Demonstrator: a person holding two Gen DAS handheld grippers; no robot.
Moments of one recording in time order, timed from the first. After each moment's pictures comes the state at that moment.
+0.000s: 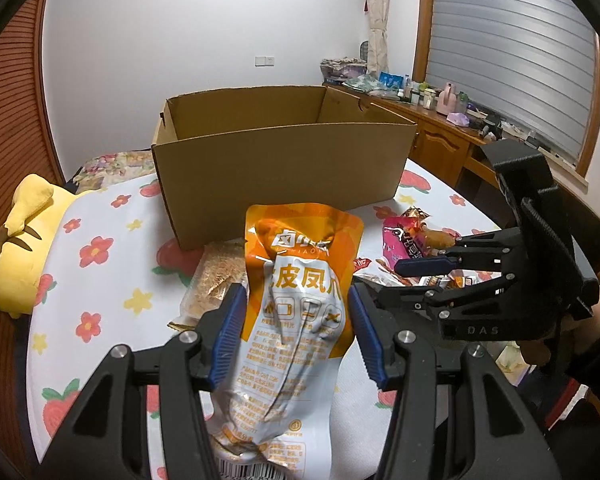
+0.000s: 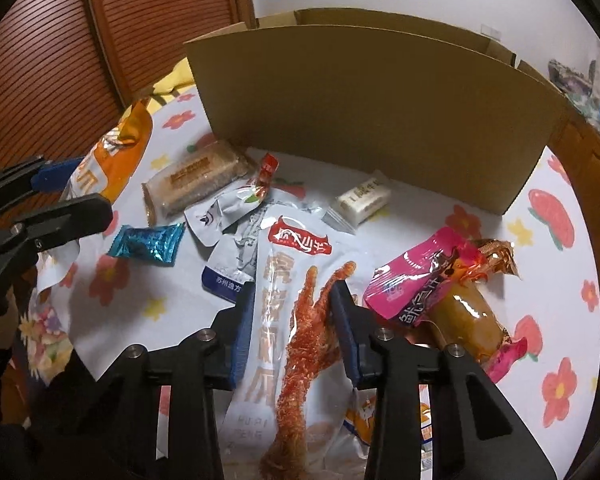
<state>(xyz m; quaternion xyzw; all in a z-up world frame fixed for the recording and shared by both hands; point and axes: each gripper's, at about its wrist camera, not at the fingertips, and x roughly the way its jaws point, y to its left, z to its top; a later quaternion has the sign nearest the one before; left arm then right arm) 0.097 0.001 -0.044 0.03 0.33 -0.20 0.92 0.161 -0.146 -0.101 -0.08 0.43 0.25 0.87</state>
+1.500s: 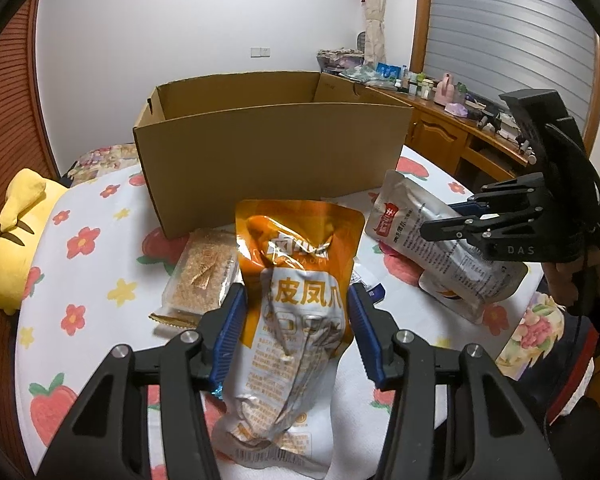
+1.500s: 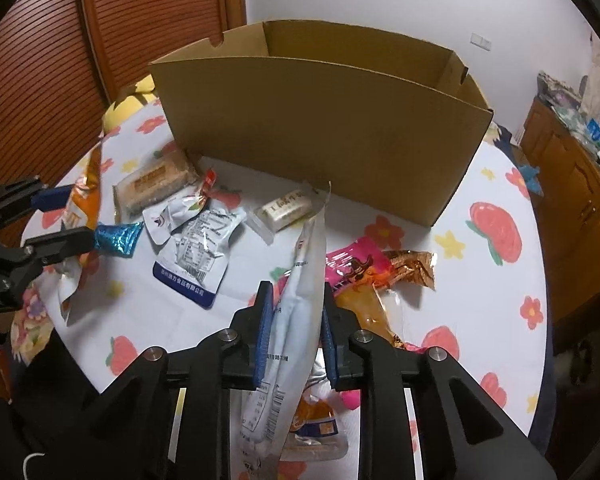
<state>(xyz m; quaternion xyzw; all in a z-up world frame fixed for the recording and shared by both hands) 0.106 -0.008 -0.059 0.03 0.34 -0.21 0.91 0.169 -0.195 -0.073 -0.12 0.43 0.22 0.87</state>
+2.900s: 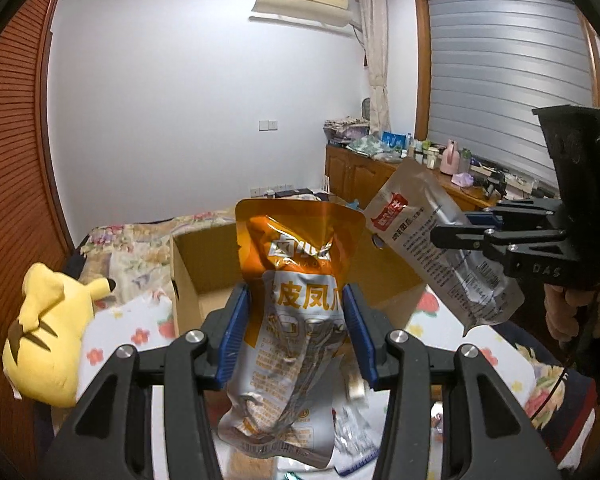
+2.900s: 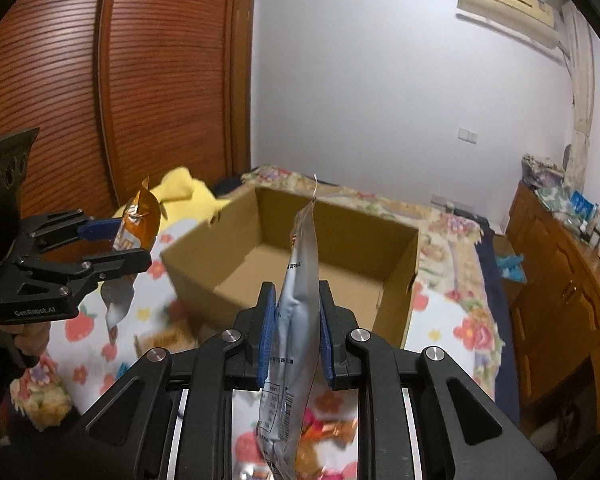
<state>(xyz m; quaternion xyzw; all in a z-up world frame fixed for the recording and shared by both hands) 0.189 -0.006 0.079 0.03 0.23 -0.20 0.95 0.211 -0.194 0.078 -0.11 0.26 0.24 0.93</state>
